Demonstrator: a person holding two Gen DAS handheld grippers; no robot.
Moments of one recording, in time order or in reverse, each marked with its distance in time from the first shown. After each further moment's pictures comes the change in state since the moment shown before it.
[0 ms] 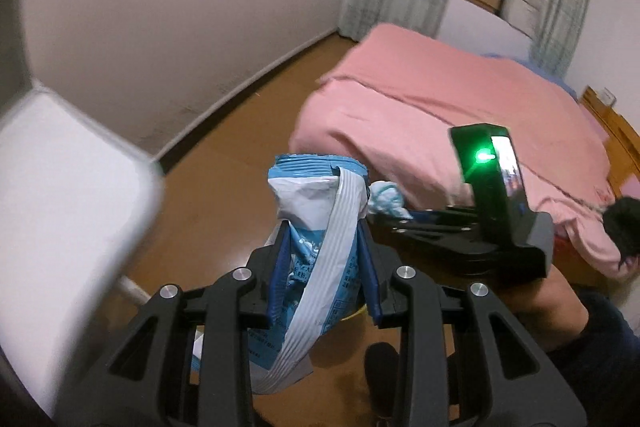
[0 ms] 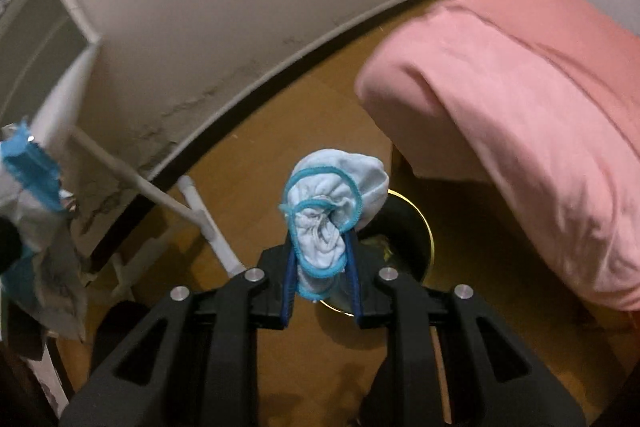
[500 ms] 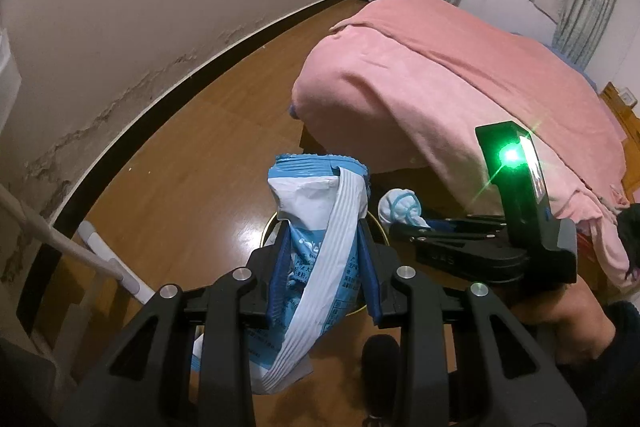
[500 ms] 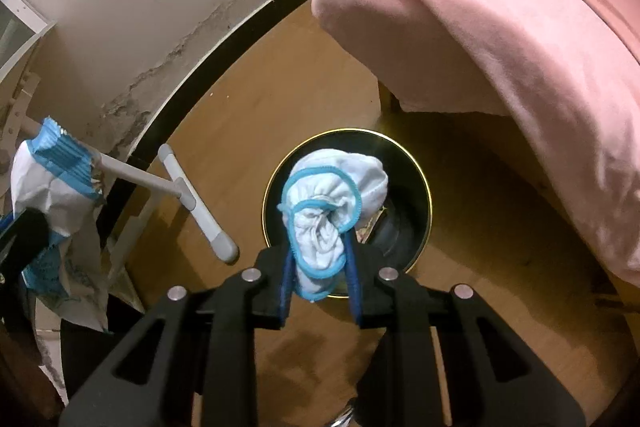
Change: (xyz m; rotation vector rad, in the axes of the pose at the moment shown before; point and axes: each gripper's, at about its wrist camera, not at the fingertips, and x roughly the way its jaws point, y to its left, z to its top) left arm 0.118 0.011 -0.015 -0.076 0.133 0.033; right arm 0.097 -0.056 -0.015 0.074 0.176 0.031
